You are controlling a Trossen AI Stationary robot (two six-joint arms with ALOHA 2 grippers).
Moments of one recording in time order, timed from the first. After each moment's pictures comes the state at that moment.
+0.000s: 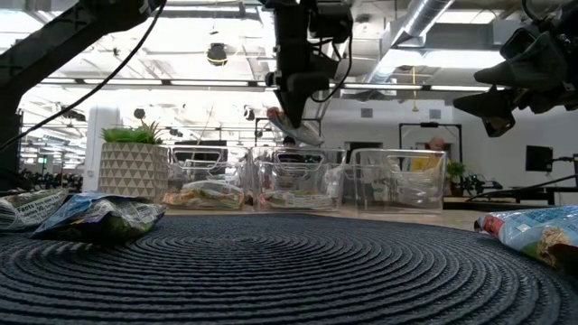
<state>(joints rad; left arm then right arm) 0.26 2.27 2.35 -1.40 -0.41 -0.04 0.18 0.15 0.01 0.04 0.13 0.27</state>
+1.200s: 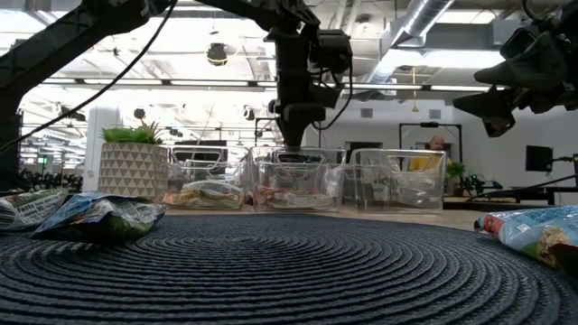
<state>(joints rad) 0.29 2.28 2.17 -1.23 -0.34 0.06 0.18 0.15 0.01 0.04 0.13 0.27</state>
